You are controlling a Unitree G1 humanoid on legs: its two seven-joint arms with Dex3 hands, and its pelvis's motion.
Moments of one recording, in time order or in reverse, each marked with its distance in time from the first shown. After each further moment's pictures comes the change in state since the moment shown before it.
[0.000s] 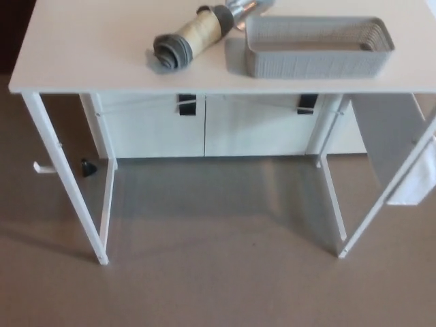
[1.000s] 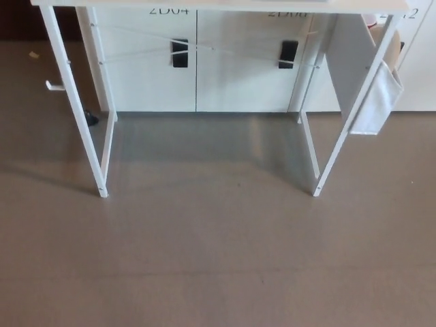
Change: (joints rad) left_arm 0.019 0.005 -0.002 0.077 0.006 -0.001 -0.008; right_arm 0.040 0.002 0.004 0.053 0.001 0.002 -0.001
